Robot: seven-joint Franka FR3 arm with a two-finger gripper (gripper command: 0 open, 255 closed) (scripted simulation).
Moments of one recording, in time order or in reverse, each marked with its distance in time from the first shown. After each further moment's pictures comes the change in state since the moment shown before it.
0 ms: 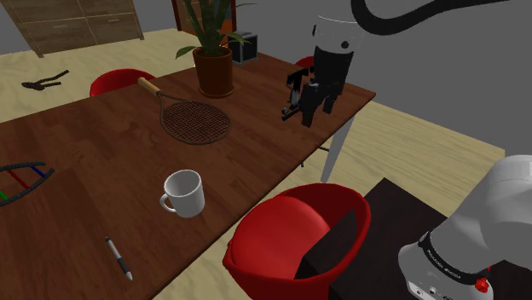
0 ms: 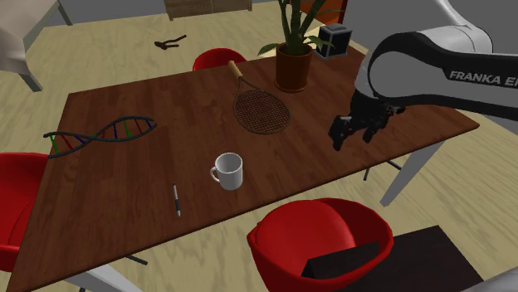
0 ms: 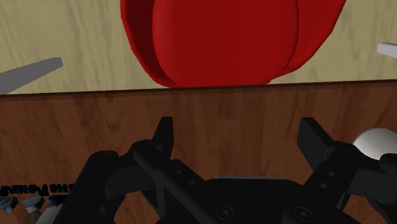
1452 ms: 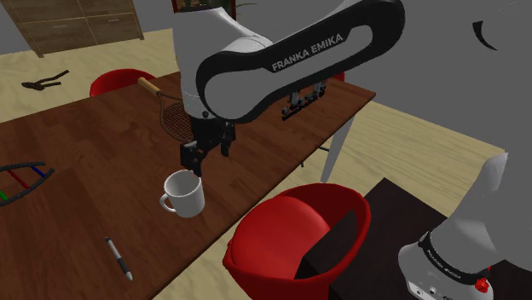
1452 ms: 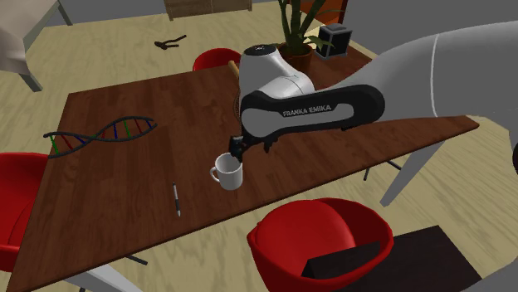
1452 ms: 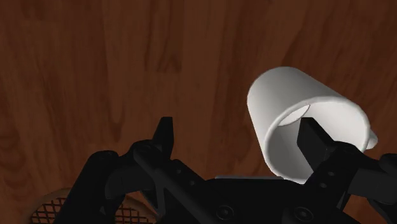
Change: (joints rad) arm 0.160 0.716 0.207 0.474 -0.173 0.275 0.302
